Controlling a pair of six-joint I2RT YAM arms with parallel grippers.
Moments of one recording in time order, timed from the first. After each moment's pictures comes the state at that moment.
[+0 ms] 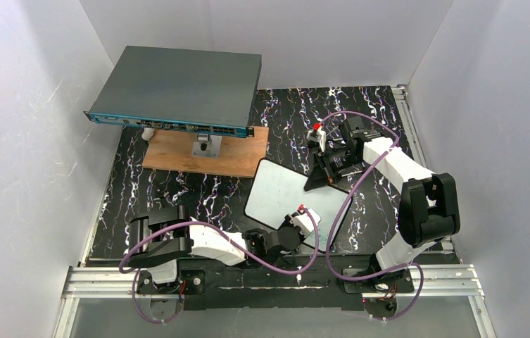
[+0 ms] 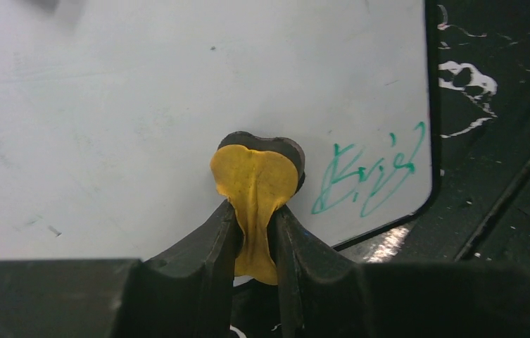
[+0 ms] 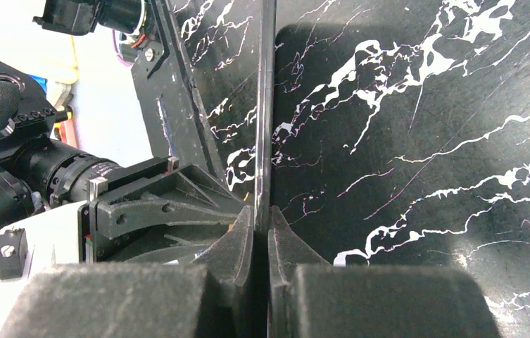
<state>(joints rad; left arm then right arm) -1.42 1.67 0.70 0.48 -0.58 -0.14 0.29 1.61 1.17 -0.87 -1.05 -0.41</state>
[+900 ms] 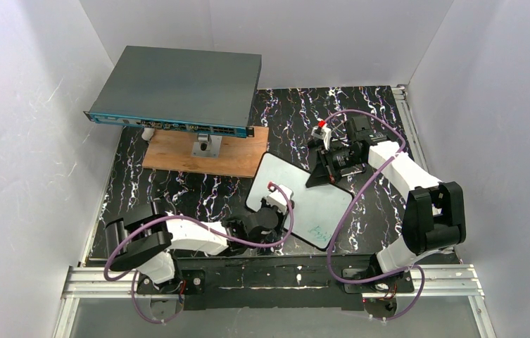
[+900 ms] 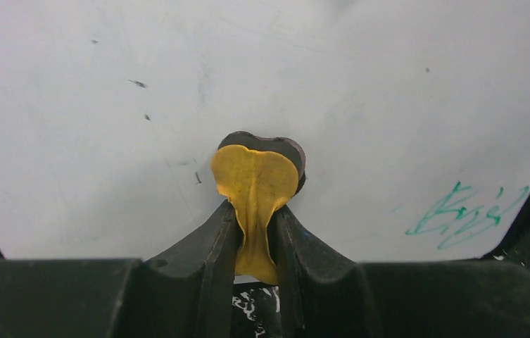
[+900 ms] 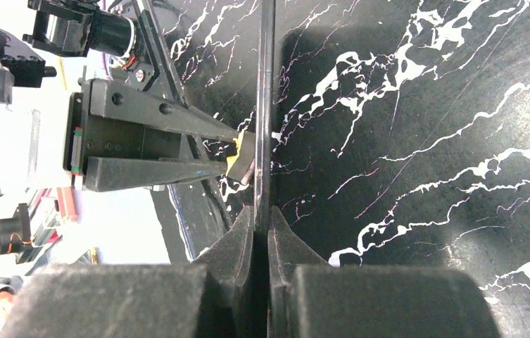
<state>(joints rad) -1.25 1.52 0.57 0.51 -0.54 -0.28 0.27 1.54 1.13 -0.79 -1.03 -0.32</state>
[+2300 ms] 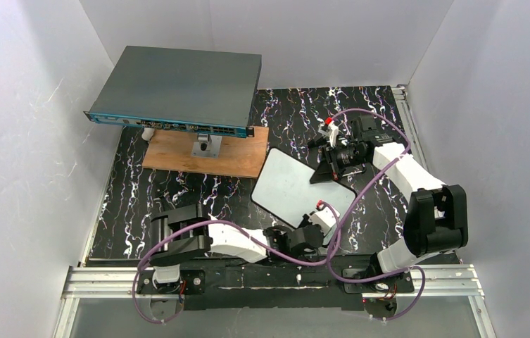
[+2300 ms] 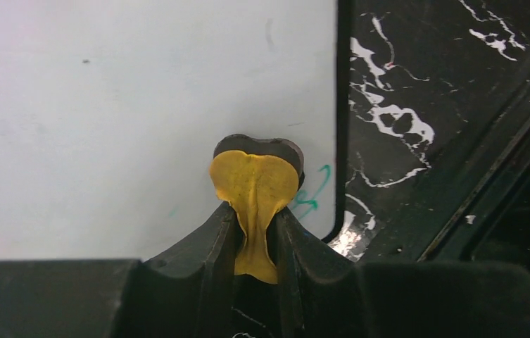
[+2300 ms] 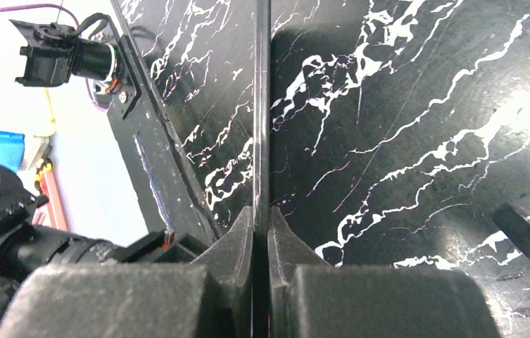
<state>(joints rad) -1.42 1.80 0.92 0.32 -0.55 -0.28 0.23 1.53 1.11 -0.74 -0.99 -0.26</state>
